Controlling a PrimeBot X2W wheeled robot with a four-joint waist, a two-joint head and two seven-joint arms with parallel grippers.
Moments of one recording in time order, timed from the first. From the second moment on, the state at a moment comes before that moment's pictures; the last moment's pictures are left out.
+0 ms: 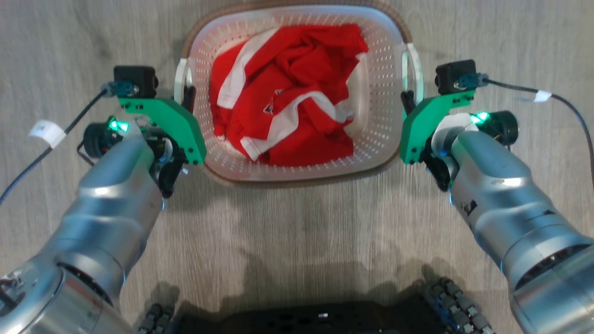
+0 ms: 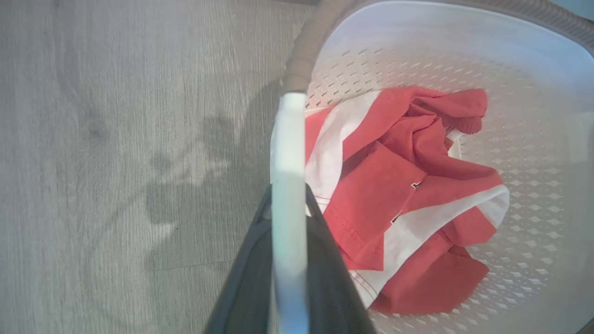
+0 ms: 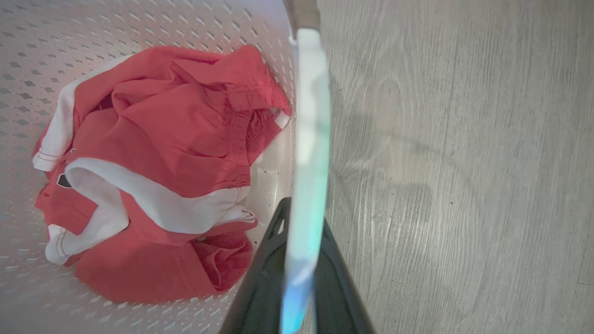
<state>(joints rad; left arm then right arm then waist) -1.00 0.11 -1.02 1.23 -1.10 -0.12 -0.22 -1.01 -0.04 0.64 1.28 0.66 0.13 -0.14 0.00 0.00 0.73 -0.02</state>
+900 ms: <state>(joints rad) -1.05 0.10 -0.96 1.19 -1.03 -0.12 -0.24 -1.05 -0.03 0.29 1.26 0.34 0.15 -0.10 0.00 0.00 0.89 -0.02</state>
